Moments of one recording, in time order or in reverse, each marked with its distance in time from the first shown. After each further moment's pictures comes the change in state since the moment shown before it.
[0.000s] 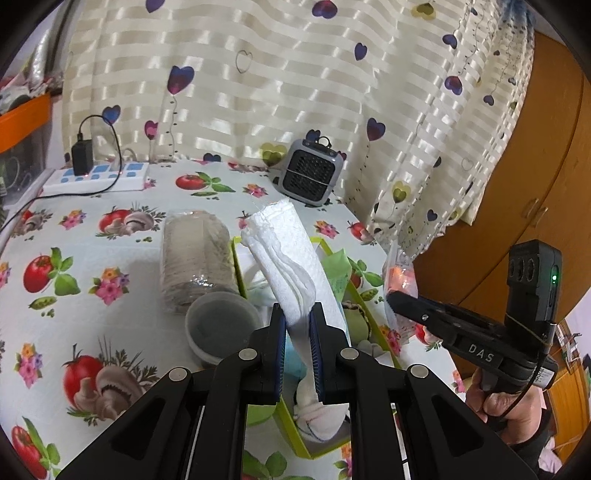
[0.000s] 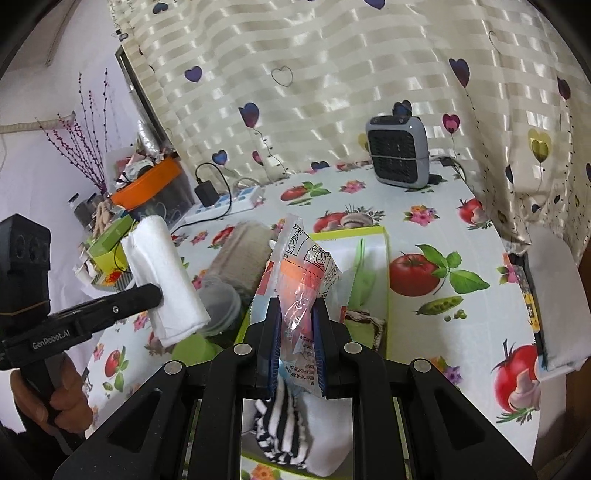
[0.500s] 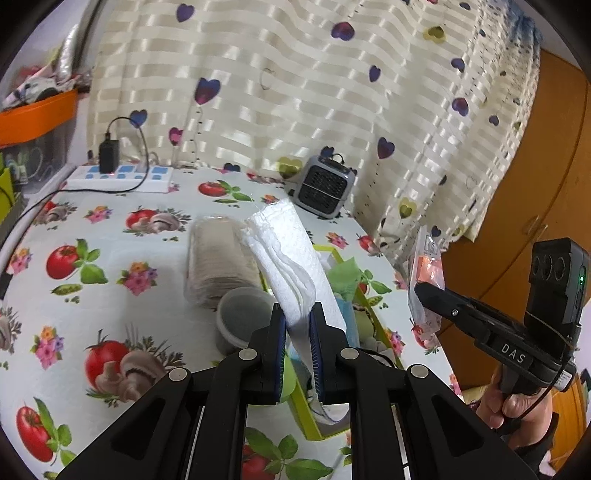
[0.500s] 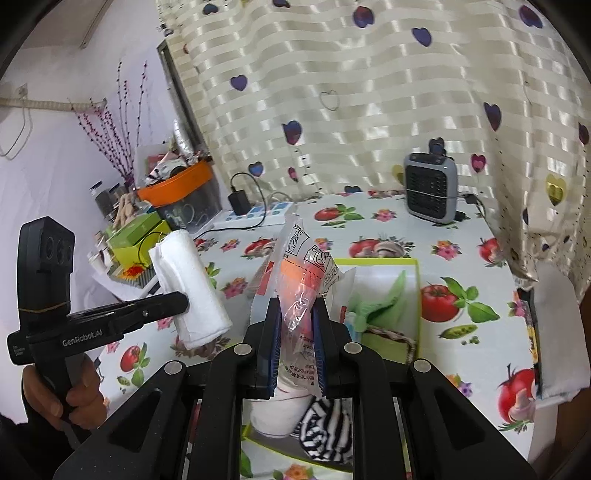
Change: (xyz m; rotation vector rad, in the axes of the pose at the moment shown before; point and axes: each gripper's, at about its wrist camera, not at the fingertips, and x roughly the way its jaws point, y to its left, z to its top) left arm -0.036 0.015 -0.010 -0.042 -0.051 0.018; right arm -0.021 0.049 0.008 -0.115 -0.051 0.040
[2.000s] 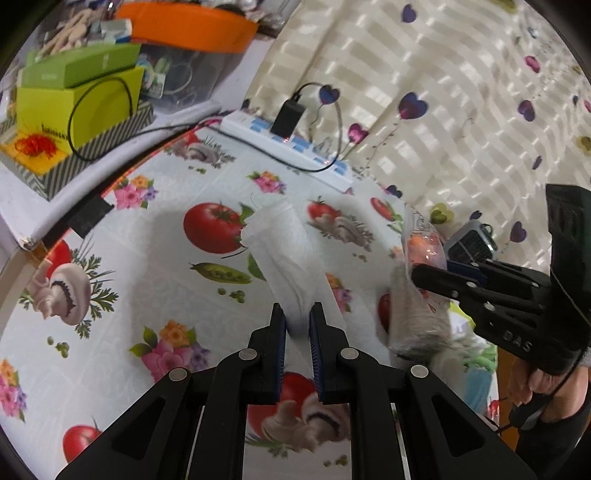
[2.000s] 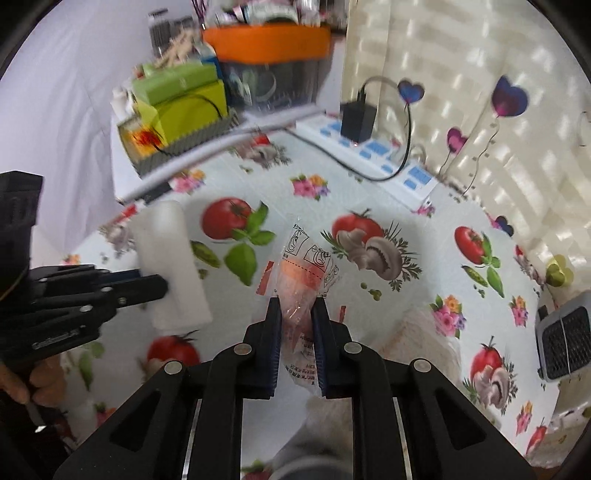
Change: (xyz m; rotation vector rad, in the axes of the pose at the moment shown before) left arm 0.000 0.202 0.000 -0.405 -0.032 0.259; right arm 0.261 0.139 0.063 -0.561 0.471 0.092
